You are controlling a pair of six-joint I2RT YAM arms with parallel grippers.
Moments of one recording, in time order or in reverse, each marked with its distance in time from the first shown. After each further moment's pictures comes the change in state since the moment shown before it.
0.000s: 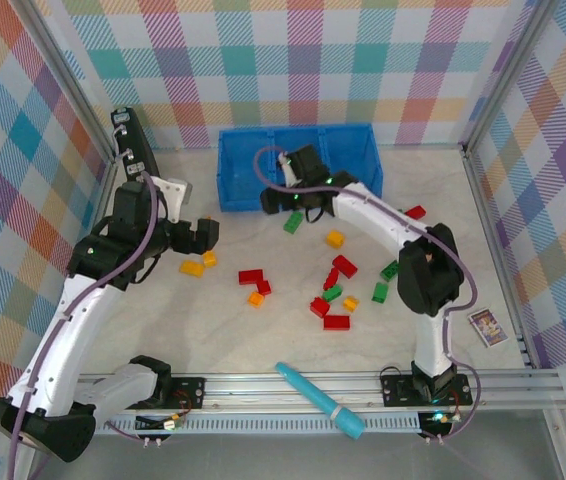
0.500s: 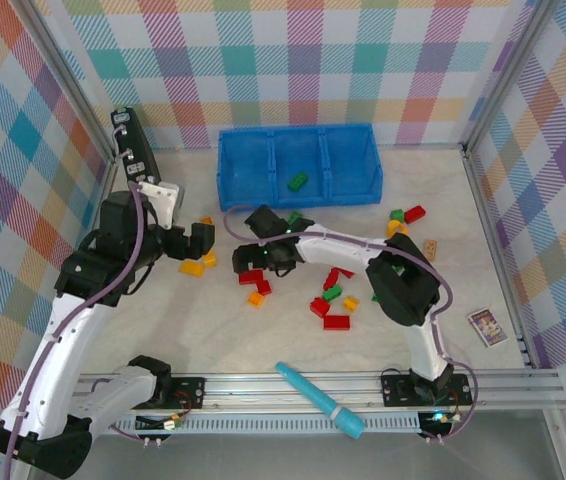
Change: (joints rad) left arm 0.000 -0.093 -0.030 0.018 0.014 0.002; right arm 0.228 0.082 -0.162 0.011 -0.017 0.375
